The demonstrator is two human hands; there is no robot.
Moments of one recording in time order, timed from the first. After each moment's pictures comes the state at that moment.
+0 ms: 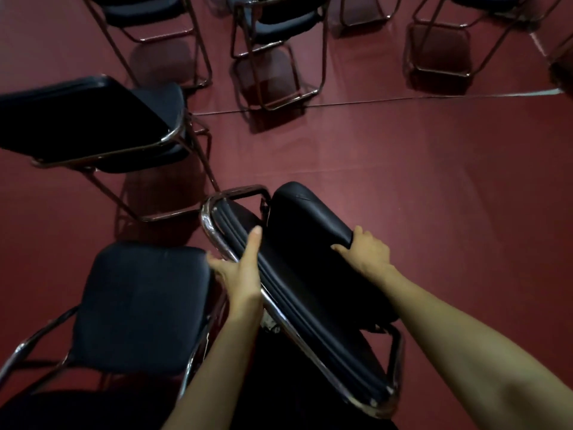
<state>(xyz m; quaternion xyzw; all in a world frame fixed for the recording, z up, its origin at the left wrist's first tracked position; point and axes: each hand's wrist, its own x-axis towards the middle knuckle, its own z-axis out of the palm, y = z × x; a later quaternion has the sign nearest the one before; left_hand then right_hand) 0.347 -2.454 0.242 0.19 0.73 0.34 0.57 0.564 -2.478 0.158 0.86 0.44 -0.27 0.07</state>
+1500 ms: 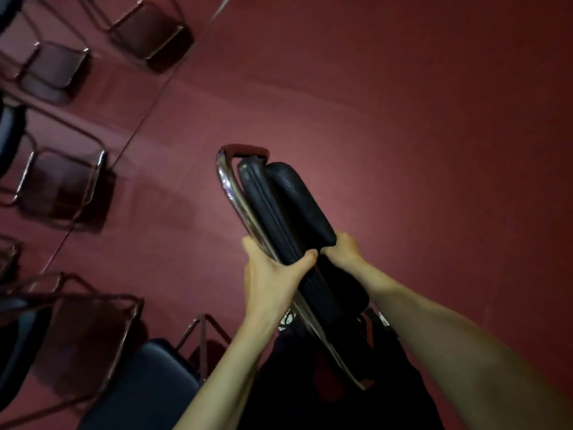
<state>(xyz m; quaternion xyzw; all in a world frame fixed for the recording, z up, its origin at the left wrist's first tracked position) 0.423 -2.706 0.291 0.80 0.33 -0.05 0.49 0.506 -2.830 0.133 0.86 -0.12 -0.35 -0.36</state>
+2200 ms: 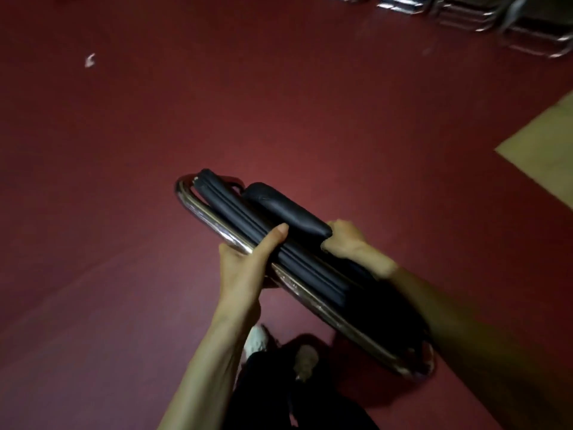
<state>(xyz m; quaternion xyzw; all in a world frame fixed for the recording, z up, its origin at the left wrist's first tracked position) 0.540 -3.244 0.360 0.72 -0.04 -0.36 0.59 0.472 -3.422 0.225 0.81 -0.43 -0.17 -0.35</state>
